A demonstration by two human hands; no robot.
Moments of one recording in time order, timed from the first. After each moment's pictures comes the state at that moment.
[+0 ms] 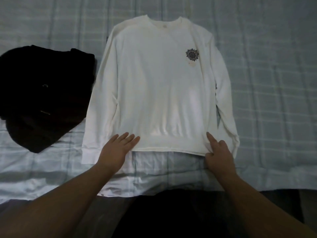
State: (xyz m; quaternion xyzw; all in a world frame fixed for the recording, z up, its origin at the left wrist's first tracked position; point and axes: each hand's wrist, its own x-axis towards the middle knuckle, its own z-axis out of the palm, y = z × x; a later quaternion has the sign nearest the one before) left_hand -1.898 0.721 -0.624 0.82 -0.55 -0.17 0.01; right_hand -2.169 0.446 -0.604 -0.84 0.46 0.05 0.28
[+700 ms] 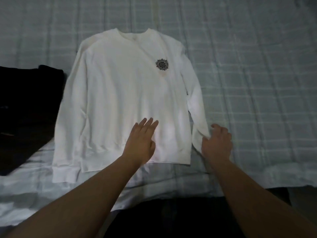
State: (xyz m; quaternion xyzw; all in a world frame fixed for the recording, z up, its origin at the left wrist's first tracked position) left_hand -1.972 0.537 -0.588 0.83 -0.50 -0.20 0.15; right_hand -2.174 0.347 -0.596 -0.80 0.58 0.01 0.16
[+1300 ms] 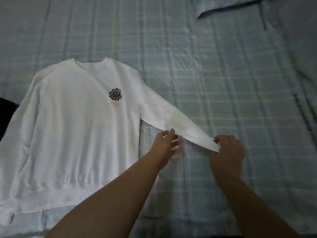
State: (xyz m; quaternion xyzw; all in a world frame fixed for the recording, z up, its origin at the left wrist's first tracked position) left_hand -2.093 0.218 -0.572 0.55 0.15 -0.57 0.59; right_hand -2.267 0.112 -0.562 -0.86 0.48 -0.15 0.12
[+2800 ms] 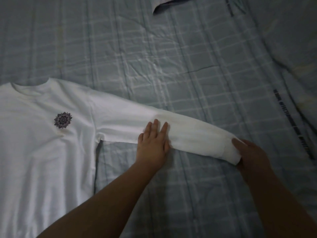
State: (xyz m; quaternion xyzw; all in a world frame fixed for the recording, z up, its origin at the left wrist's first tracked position) left_hand -2.121 0.087 -0.653 0.86 -0.47 -0.18 0.08; right_hand -2.357 -0.071 -0.618 -0.36 0.66 -0.24 0.61
